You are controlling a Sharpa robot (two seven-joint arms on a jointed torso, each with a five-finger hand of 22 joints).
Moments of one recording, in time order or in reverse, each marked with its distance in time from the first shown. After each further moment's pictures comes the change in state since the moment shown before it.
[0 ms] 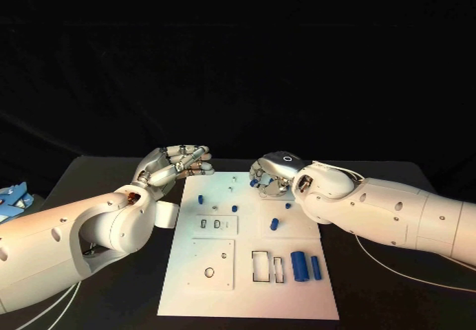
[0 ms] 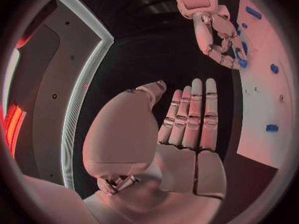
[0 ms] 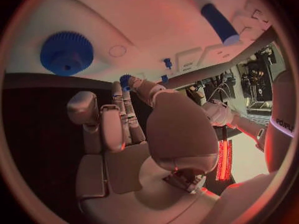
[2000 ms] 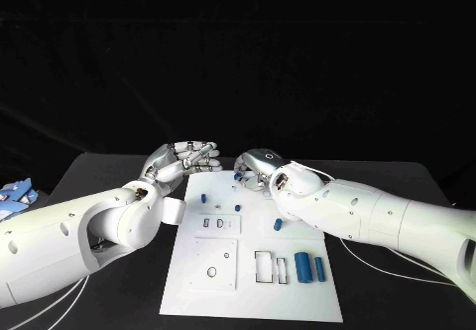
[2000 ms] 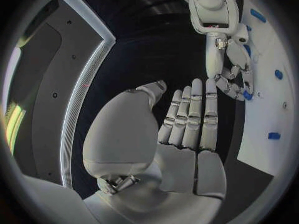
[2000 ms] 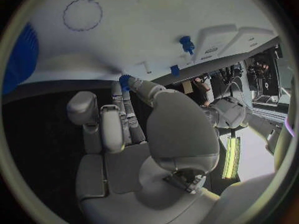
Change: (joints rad) left arm 0.017 0.018 0.000 0.003 0.003 0.007 0.001; left_hand 0.000 0.000 0.003 -0.003 0.000 0.000 0.000 -0.005 0.000 0.000 0.000 -0.004 0.000 -0.004 0.003 0.000 0.002 0.000 0.000 0.000 0.000 -0.001; right arm -0.025 0.216 0.001 -0.230 0.082 -0.076 -0.003; right_hand -0.004 -0.004 0.009 0.009 -0.002 -0.003 0.003 -0.002 0.007 0.000 0.000 0.000 -0.004 0.000 0.000 0.007 0.006 0.000 0.000 0.000 0.003 0.005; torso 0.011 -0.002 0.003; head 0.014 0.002
